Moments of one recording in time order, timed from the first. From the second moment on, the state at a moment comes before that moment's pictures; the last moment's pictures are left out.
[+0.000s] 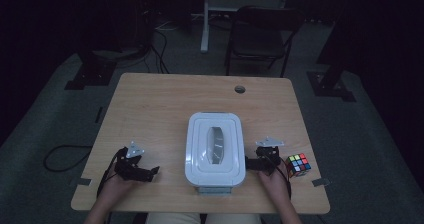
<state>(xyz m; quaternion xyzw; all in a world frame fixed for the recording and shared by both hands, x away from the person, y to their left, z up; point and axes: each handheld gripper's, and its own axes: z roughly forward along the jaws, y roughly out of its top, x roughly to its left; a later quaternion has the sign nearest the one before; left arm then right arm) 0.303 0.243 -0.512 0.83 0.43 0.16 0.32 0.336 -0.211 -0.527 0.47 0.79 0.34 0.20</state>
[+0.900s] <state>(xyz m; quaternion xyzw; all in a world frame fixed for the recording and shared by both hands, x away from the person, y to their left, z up) 0.296 0.194 -0.418 0.83 0.33 0.13 0.42 0.336 -0.211 -0.527 0.47 0.79 0.34 0.20</state>
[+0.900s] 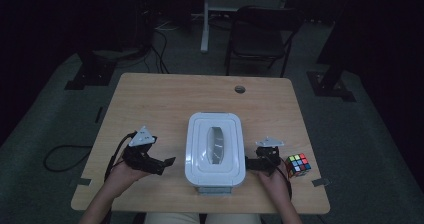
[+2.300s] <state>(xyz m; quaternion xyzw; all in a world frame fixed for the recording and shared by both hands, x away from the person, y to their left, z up) 0.322 0.063 -0.399 0.88 0.22 0.05 0.43 0.336 -0.211 -0.527 0.47 0.79 0.34 0.20</state>
